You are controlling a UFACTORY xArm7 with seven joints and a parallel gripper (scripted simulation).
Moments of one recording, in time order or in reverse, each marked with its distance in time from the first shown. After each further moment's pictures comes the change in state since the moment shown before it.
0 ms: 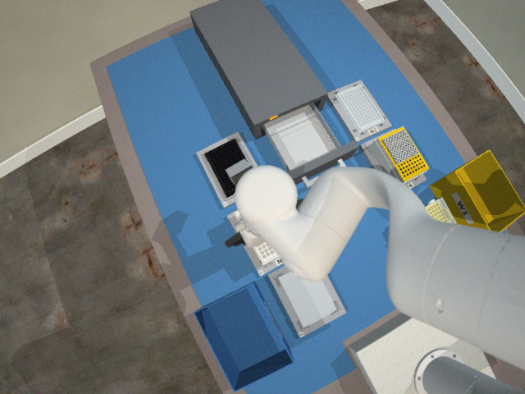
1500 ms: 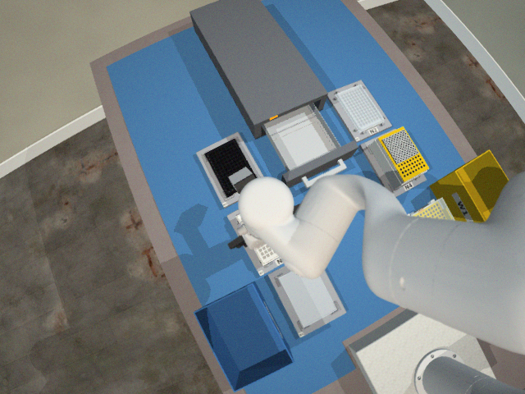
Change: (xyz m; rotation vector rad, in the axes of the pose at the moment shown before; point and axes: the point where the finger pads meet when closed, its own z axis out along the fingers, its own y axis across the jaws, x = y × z) arm 0.000 0.000 0.044 0.000 0.000 0.000
